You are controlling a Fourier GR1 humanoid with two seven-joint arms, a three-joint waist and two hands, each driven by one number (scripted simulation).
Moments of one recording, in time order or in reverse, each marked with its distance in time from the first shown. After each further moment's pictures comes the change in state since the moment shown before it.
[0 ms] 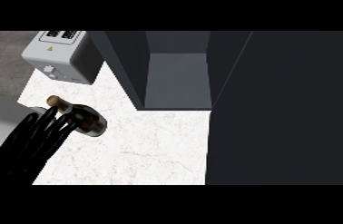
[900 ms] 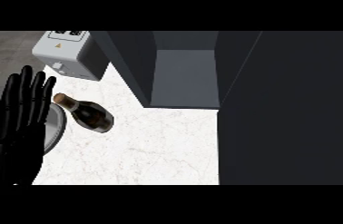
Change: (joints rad) left arm -0.164 -0.216 -0.023 0.030 -0.685 0.453 -0.159; right arm -0.213 0.063 -0.096 0.276 0.215 -0.157 -0.246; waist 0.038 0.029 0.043
